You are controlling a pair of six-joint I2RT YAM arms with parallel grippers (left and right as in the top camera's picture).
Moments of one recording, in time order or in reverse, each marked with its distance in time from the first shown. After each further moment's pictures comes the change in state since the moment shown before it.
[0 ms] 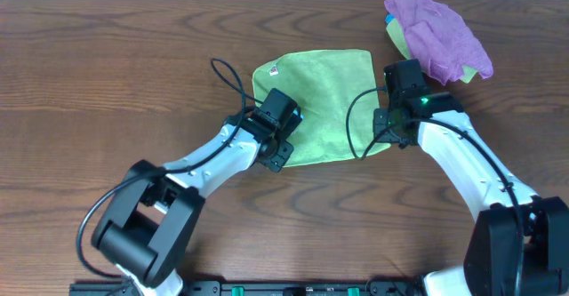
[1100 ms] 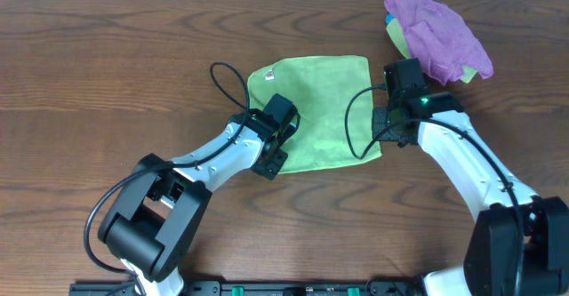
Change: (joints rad) left arm -0.005 0.023 0.015 -0.163 -0.088 -0.037; right arm 0.000 0.000 0.000 0.011 -0.013 0.000
